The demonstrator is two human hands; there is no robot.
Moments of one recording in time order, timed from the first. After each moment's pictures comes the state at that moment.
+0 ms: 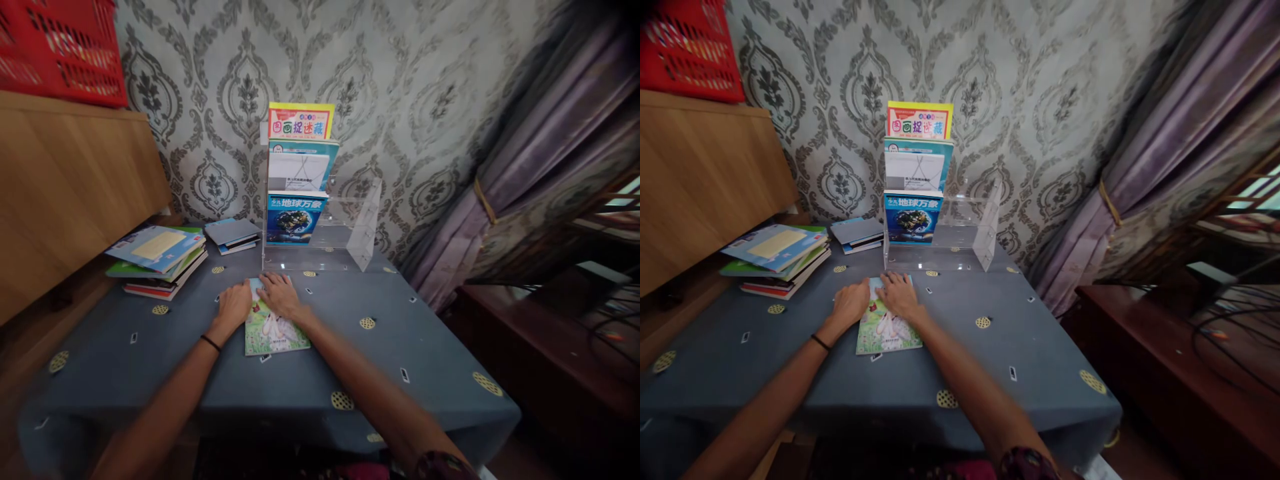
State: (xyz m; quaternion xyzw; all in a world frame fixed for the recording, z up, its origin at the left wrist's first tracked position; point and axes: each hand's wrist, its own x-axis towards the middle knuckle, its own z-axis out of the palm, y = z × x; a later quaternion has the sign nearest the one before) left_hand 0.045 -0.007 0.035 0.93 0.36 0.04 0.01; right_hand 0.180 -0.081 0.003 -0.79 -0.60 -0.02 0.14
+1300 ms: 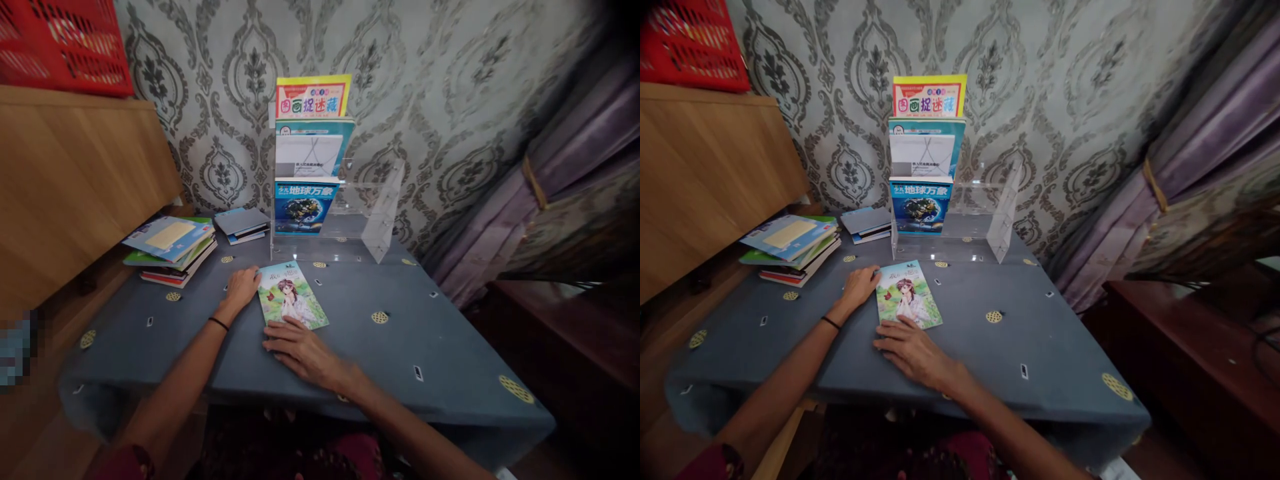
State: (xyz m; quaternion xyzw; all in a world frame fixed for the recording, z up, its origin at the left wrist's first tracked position) left_hand 0.054 0.018 0.023 0.92 0.37 0.10 0.08; right_hand 0.131 -0.210 0.009 -0.59 -0.76 0.10 0.24
